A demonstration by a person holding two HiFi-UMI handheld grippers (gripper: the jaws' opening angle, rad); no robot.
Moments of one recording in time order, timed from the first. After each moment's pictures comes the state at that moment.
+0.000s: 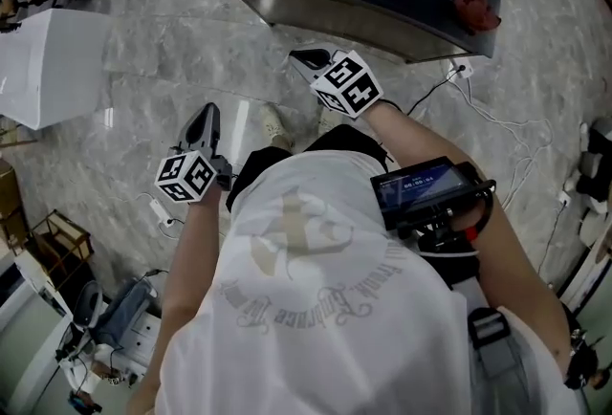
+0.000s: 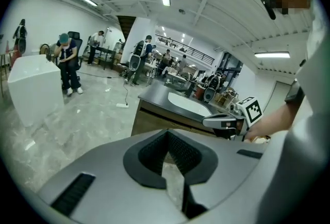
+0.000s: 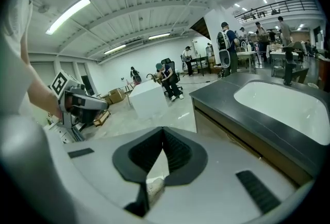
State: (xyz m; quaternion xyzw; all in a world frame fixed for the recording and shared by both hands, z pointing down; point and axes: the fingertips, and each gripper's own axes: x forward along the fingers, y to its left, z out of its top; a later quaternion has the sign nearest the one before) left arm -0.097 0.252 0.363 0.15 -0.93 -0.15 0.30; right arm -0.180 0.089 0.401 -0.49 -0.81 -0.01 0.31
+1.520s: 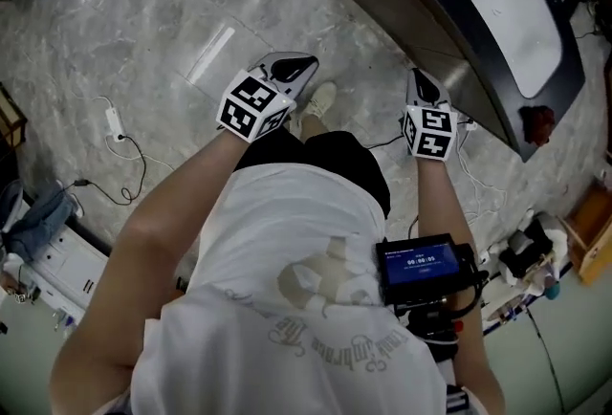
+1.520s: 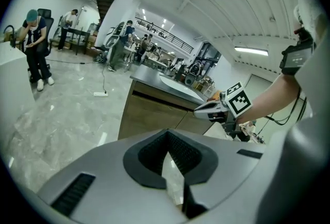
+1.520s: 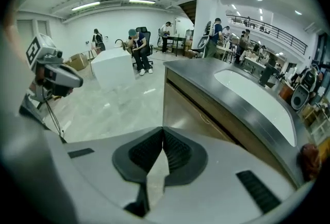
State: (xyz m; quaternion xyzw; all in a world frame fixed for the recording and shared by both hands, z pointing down) left arm -0.149 0.294 0.472 0.30 -0.88 -0.14 0.35; right arm -0.224 0.101 0.511 -0.31 -0.84 -0.17 0.41
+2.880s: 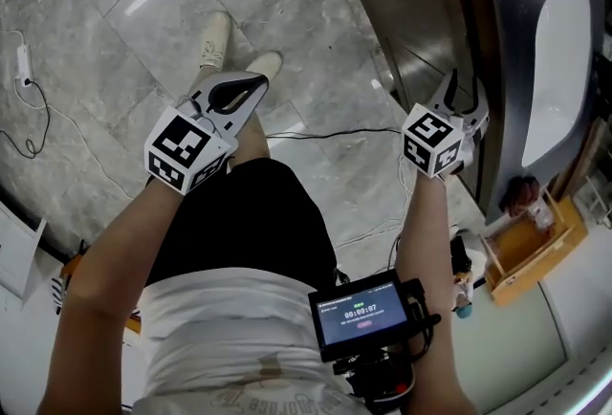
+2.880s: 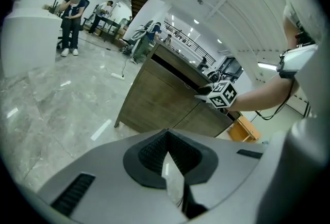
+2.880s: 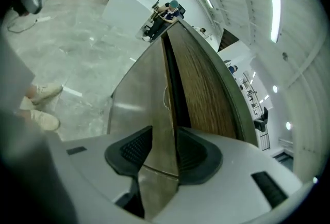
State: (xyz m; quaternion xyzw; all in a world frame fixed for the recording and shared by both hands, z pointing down) left arm -0.103 0.241 0.639 0.19 -0.88 -0.24 0.36; right arm -0.348 0.005 0.625 -0.22 -0.75 -0.56 0.27
